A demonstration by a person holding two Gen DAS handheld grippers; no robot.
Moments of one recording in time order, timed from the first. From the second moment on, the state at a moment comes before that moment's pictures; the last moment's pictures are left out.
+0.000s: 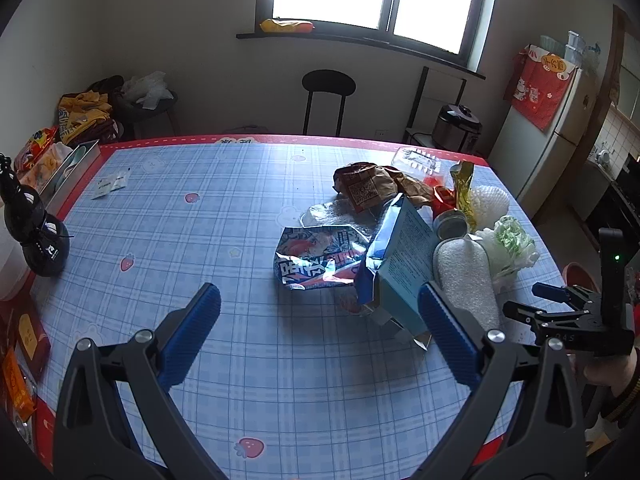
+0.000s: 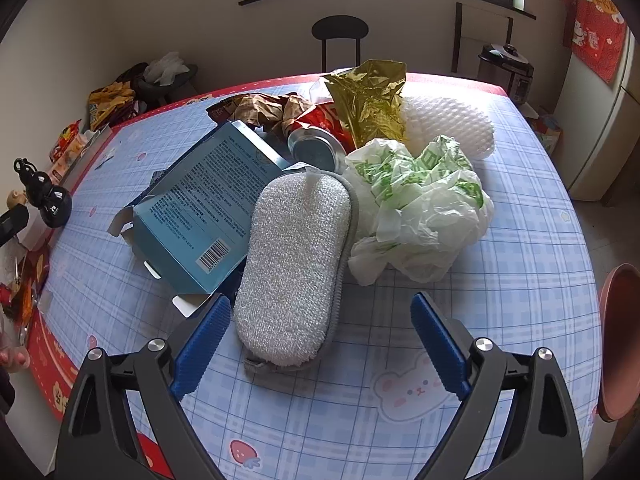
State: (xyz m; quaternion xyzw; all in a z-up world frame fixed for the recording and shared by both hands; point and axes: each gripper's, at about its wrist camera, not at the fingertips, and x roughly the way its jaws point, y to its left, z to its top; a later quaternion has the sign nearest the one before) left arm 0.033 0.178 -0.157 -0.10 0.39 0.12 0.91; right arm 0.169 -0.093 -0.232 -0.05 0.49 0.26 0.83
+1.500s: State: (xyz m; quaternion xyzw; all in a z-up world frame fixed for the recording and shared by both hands) left arm 0.063 0.185 -0.198 -0.13 0.44 0.10 0.88; right arm 0.224 -0.134 -0.261 -0.03 0.50 0.19 0.84
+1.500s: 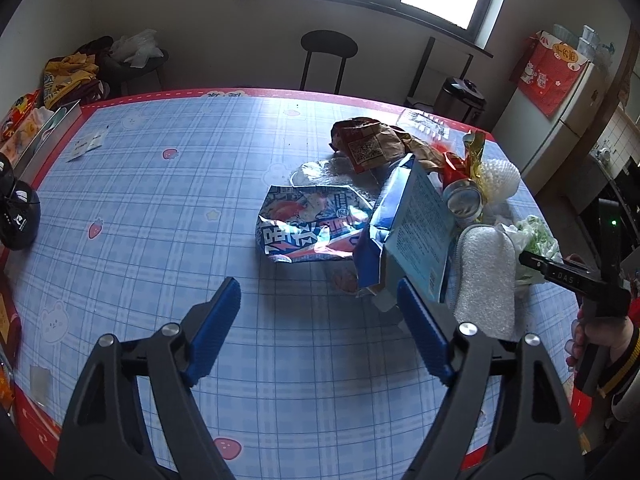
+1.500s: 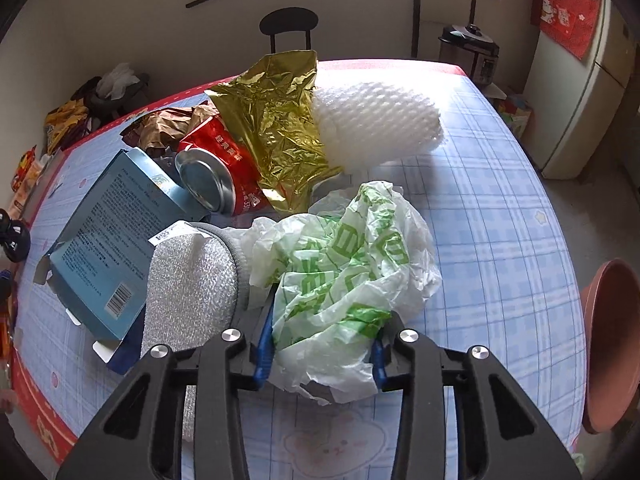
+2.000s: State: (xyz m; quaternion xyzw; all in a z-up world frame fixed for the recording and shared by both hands) left arm 0.105 0.166 -0.205 -0.15 0.45 0.01 0.88; right arm 0.185 -0.214 -0.239 0.06 0.46 0.11 0.88
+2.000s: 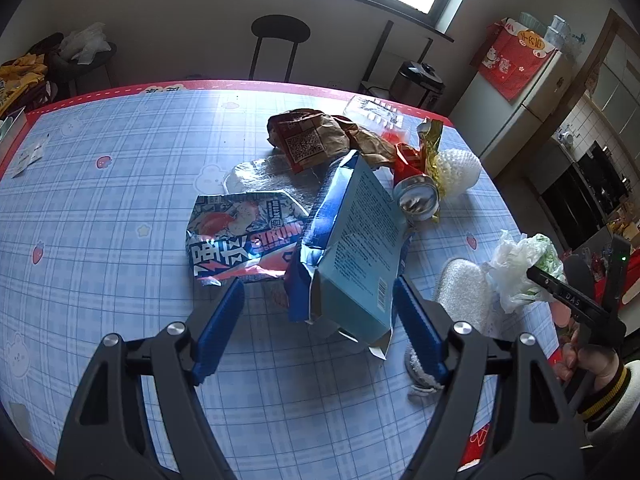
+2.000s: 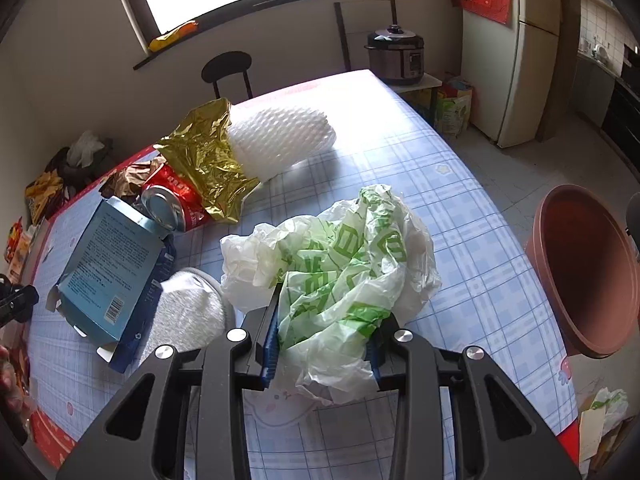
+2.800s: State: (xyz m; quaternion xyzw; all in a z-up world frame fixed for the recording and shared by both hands) left arm 0.177 0.175 -0.245 -0.18 0.51 -0.02 0.84; right arm 0.131 -0.231 -0.258 0.08 0.49 0.12 0.86
